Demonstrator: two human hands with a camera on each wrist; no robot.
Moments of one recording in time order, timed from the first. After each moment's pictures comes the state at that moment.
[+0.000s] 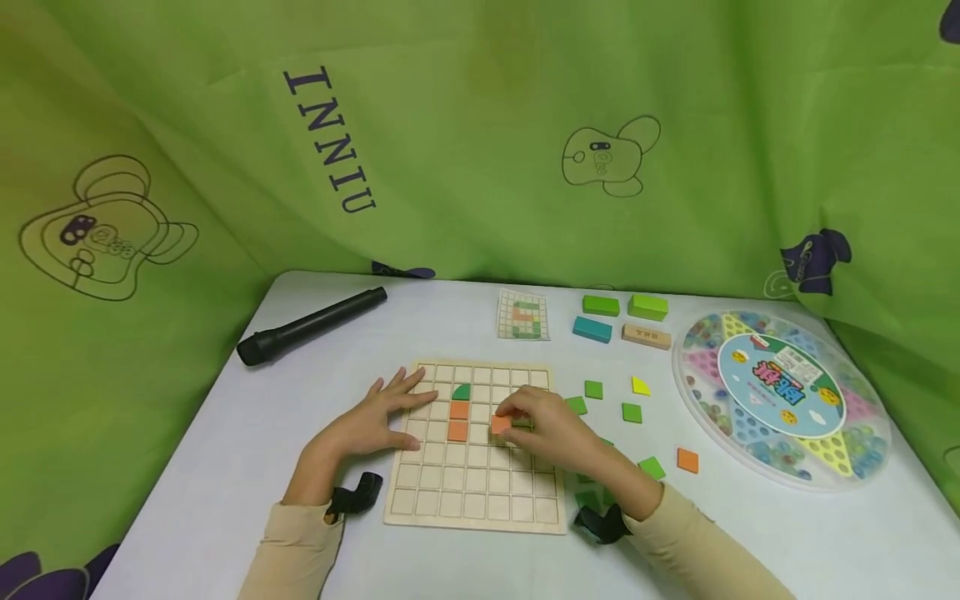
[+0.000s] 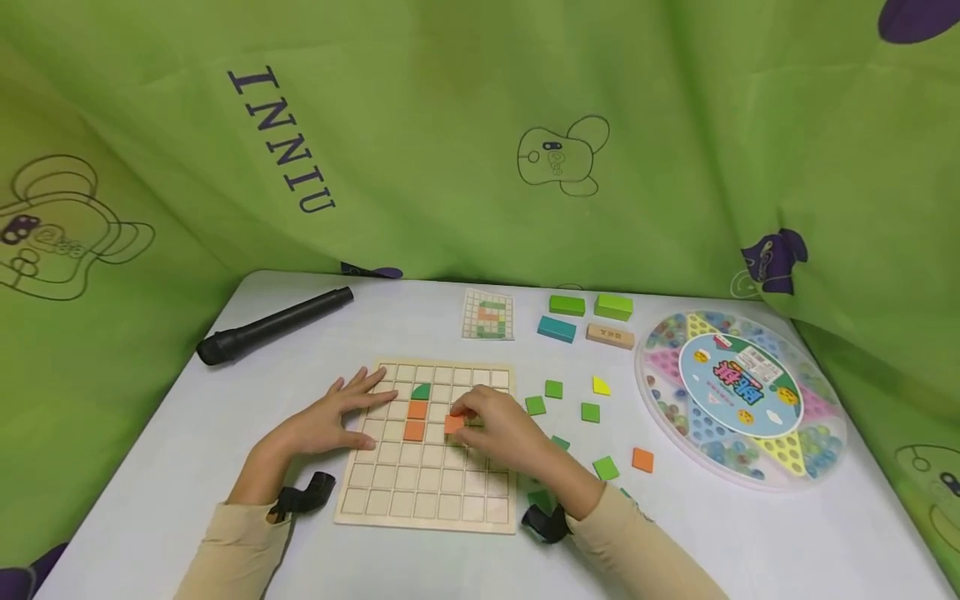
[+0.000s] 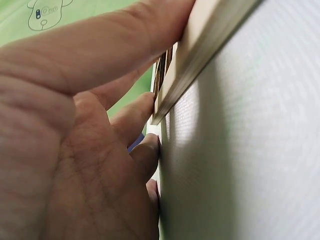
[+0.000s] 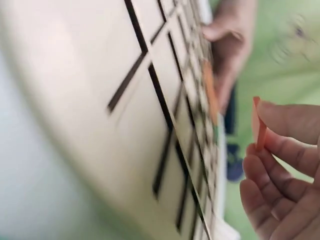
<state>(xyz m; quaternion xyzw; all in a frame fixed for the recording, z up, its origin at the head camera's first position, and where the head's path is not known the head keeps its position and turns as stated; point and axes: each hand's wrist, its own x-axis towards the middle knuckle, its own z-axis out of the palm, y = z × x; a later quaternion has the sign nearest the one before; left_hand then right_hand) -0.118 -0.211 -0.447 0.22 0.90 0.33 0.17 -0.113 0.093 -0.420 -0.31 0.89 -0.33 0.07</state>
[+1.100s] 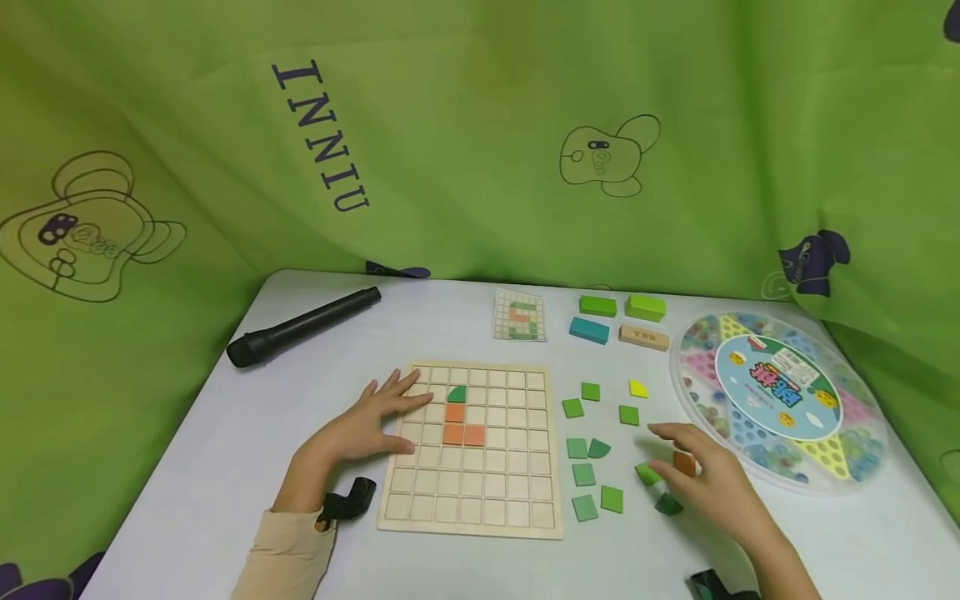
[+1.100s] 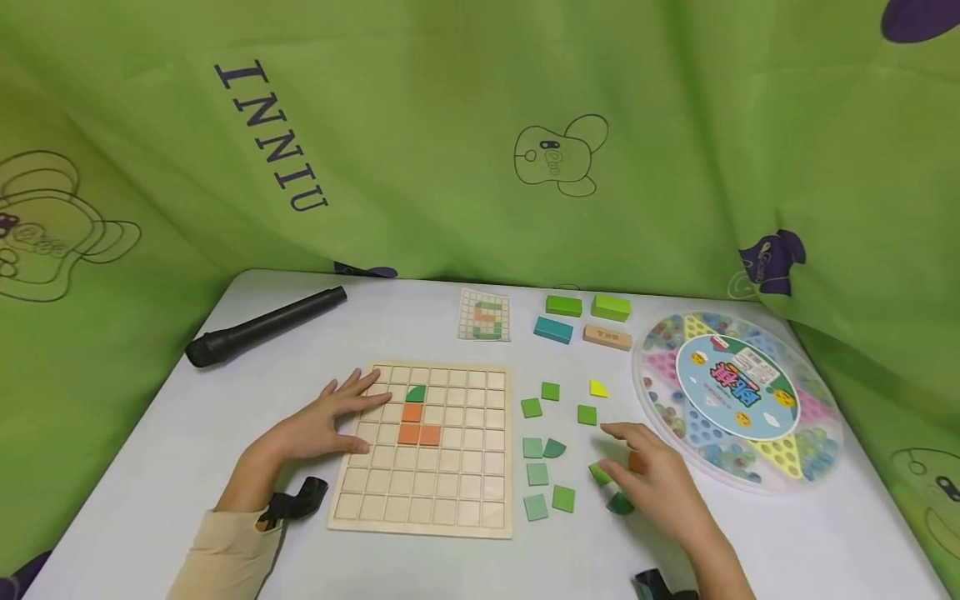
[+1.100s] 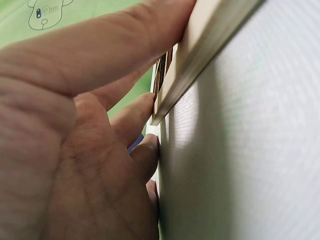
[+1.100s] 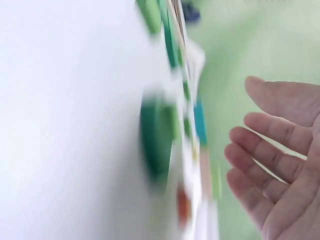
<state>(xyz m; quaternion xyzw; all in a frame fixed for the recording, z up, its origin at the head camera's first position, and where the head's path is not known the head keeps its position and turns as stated) -0.118 -0.211 -0.447 0.22 0.90 0.34 0.17 -0.057 0.250 -0.423 -0.13 0.95 -0.28 -0.05</state>
